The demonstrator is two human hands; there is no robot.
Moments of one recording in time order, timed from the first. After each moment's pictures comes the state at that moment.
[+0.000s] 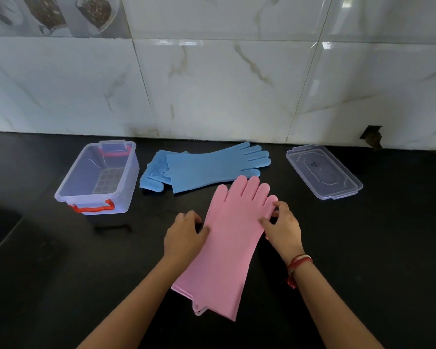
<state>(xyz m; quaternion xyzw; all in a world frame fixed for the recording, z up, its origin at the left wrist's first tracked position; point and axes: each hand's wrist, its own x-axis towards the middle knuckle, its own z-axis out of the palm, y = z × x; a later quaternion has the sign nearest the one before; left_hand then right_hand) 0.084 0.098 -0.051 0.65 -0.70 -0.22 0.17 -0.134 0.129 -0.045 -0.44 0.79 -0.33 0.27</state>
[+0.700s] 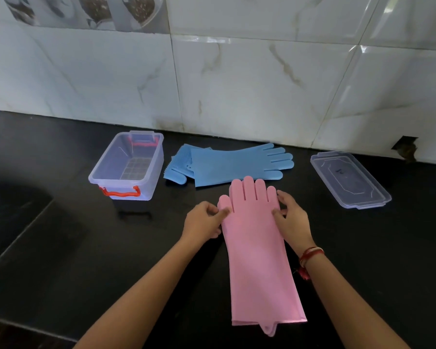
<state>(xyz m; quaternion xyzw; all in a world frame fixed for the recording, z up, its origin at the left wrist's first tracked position) 0.087 0.088 -0.038 0.67 -0.54 -0.43 0.26 -0.125 0.103 -0.049 -0.54 0.73 -0.34 0.23</state>
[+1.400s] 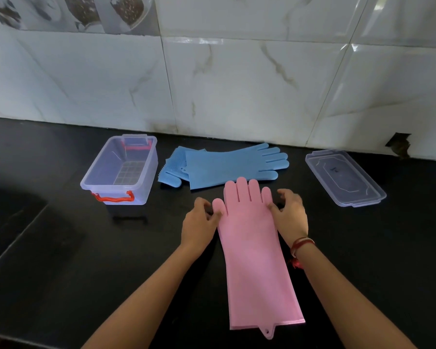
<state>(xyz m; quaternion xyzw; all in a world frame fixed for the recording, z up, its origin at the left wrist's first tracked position) 0.084 0.082 -0.060 0.66 -0.63 -0.30 0.28 -0.129 0.092 -0.047 -0.52 0.77 -0.33 0.18</state>
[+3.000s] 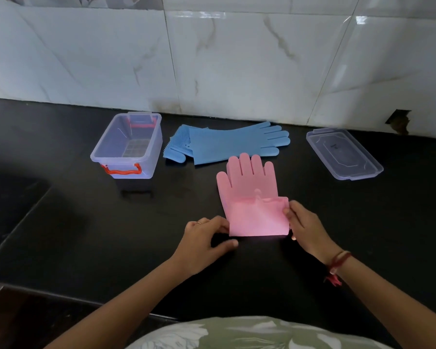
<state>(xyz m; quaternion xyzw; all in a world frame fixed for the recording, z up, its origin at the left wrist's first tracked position) 0.119 0.182 -0.060 0.47 -0.82 -0.26 0.19 -0.145 0.190 -0.049 -0.63 0.68 -0.25 0.29</state>
